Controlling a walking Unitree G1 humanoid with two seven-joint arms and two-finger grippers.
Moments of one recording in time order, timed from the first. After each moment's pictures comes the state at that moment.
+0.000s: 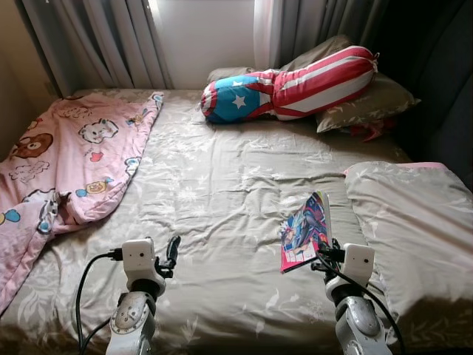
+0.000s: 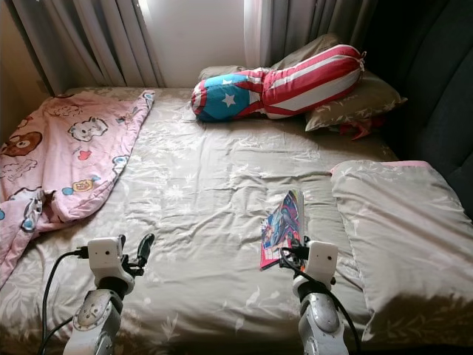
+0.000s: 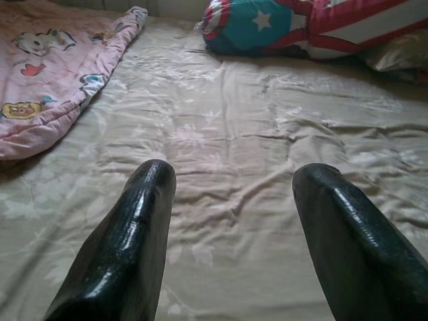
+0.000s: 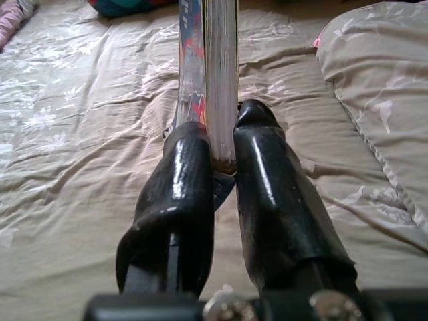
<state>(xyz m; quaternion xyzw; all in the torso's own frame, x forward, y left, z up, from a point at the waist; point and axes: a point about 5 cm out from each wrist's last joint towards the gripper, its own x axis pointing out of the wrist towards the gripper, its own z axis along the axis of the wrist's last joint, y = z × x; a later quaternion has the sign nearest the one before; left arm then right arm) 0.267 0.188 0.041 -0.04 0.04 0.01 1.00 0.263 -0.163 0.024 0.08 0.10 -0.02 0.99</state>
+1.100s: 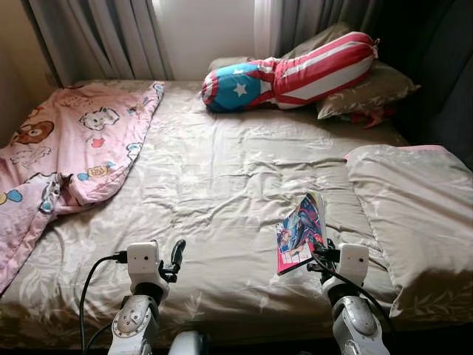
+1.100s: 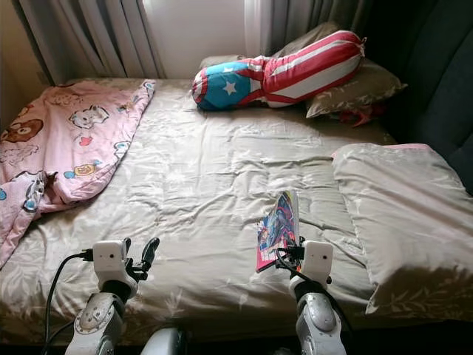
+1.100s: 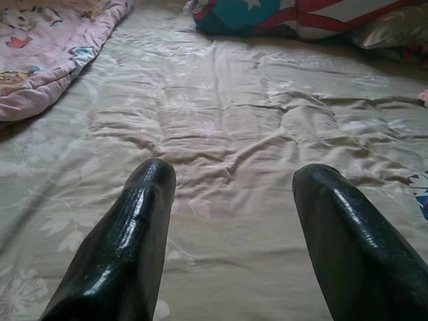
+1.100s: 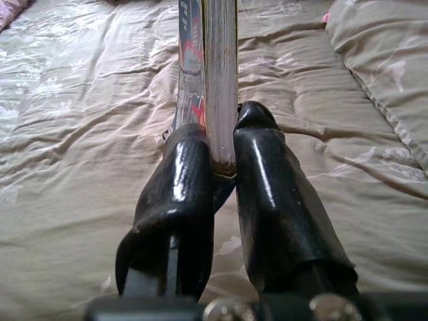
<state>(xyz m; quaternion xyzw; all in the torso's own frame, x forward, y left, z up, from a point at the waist) 0.264 0.182 0.040 -0.04 0.04 -0.01 1.00 0.264 -0.157 0.023 0.08 0.11 0.00 0.99</state>
